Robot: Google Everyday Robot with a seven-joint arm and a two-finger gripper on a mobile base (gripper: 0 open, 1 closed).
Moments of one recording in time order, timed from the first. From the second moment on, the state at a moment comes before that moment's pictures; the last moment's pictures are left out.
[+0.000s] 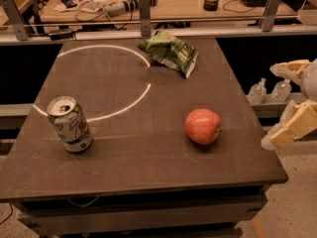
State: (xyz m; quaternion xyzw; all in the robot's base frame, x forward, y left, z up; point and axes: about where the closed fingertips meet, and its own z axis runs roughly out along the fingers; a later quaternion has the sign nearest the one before) arm 0.439 -0.226 0.926 -0.54 0.77 0.11 0.32
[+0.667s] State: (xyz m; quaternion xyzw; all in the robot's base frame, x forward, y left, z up) arm 0.412 -0.163 0.961 -0.53 0.69 0.17 0.47
